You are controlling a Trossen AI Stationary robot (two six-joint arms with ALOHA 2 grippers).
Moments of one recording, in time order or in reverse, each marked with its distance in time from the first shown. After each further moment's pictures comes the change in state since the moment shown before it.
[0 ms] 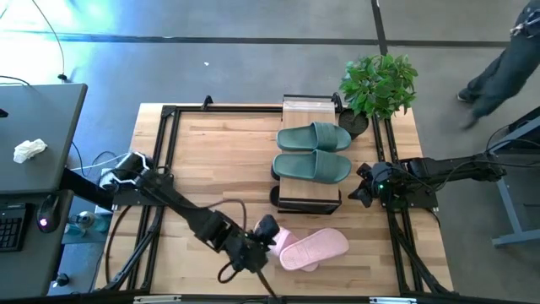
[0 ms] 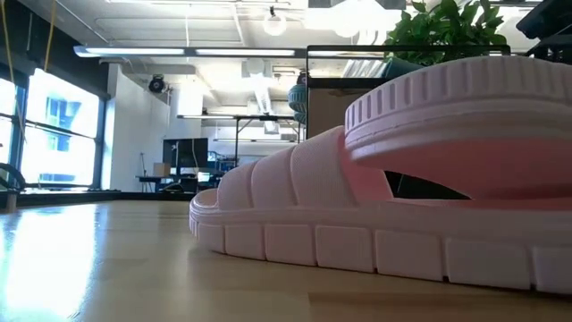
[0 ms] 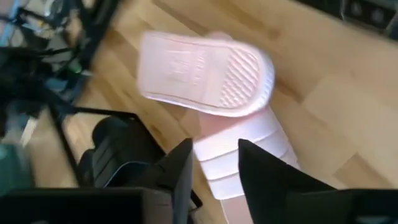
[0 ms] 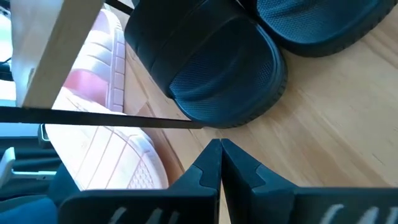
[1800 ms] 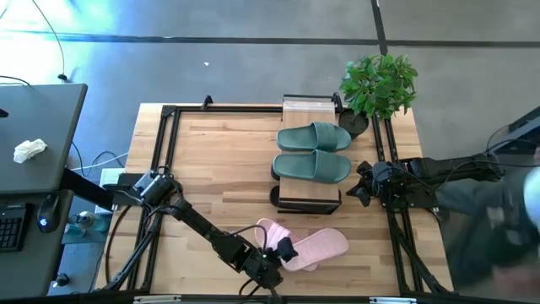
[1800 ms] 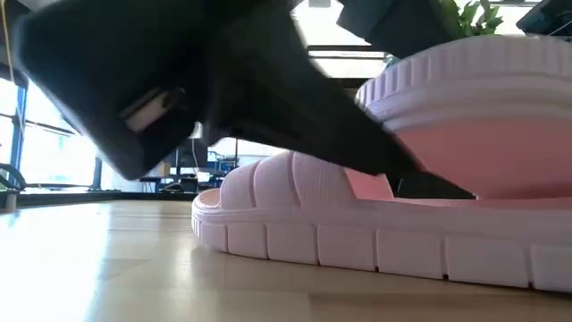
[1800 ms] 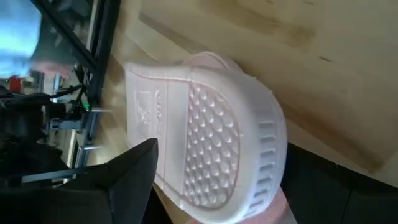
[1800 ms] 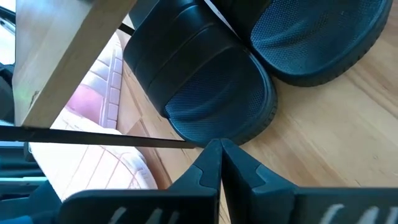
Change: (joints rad) left arm -0.037 0.333 0.001 0.451 -0.167 0.228; right arm 0.000 0.000 -0.001 0.024 0.074 -0.050
